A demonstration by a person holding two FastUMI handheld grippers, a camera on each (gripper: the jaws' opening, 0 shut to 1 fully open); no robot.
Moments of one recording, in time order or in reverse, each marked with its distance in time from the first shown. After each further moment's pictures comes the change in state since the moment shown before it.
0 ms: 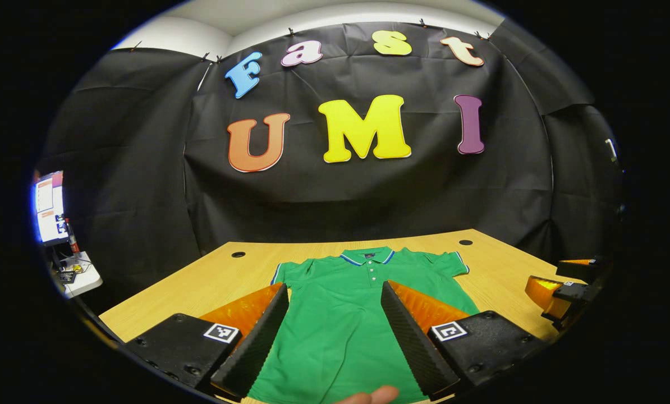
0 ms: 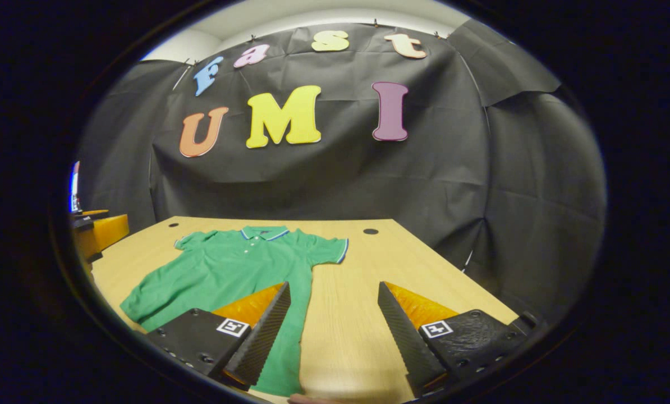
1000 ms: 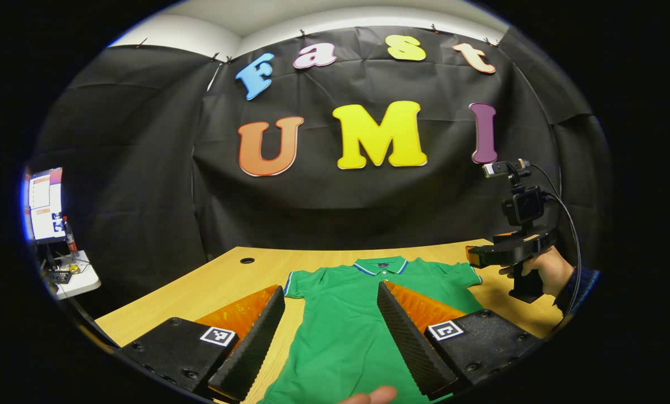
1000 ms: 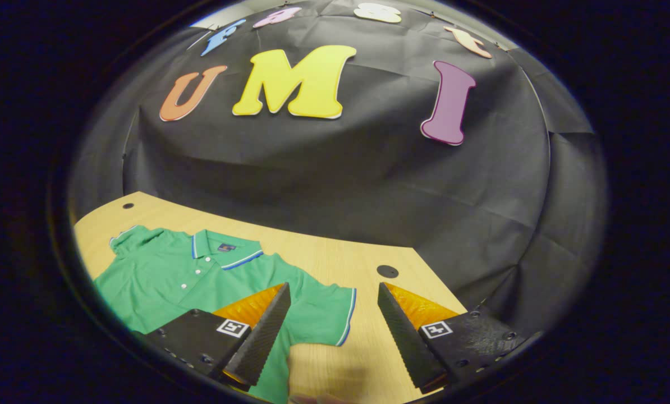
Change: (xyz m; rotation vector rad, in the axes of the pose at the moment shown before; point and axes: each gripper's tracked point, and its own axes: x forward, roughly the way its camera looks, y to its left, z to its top) left arm 0.023 0.048 0.009 -0.063 -0.015 0.083; right arm 0.275 0.036 0.070 -0.169 0.078 -0.024
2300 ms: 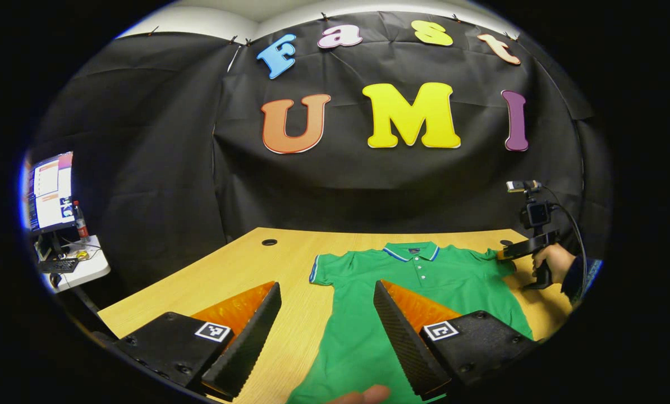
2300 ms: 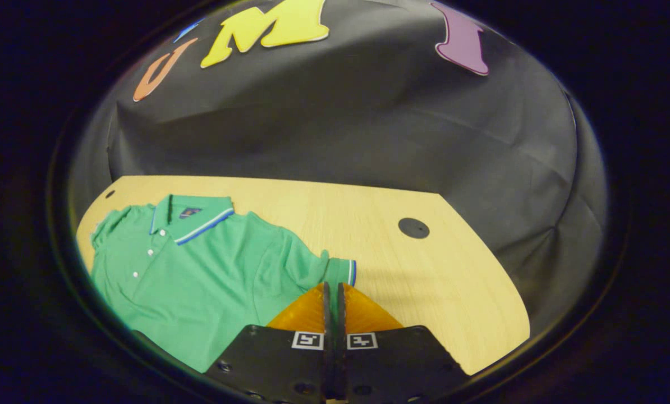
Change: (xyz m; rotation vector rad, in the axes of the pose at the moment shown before) left arm 0.024 0.043 -0.024 0.015 0.084 0.092; right arm 0.084 -0.003 -0.053 0.043 0.243 0.031
